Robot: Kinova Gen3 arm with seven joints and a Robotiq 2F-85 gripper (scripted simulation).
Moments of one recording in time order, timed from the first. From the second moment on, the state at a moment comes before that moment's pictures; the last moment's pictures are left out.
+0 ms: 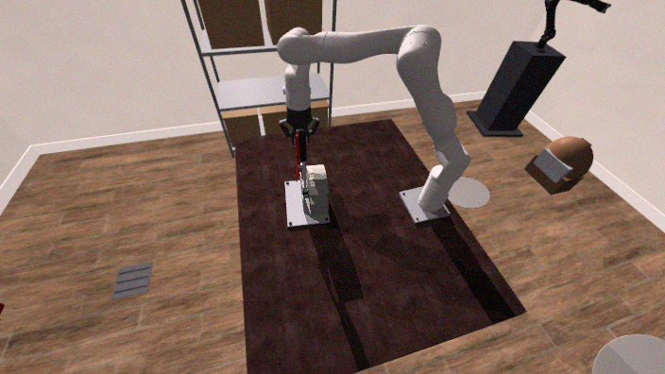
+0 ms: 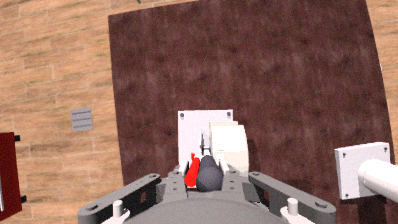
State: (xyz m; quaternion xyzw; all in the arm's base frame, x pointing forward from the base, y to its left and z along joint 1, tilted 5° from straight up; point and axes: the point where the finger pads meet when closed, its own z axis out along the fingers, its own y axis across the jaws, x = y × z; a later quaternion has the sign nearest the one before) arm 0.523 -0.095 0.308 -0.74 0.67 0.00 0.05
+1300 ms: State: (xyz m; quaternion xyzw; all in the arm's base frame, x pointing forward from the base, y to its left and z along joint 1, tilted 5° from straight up) arm 0.524 -0.102 0.307 -0.74 0.67 0.00 0.05
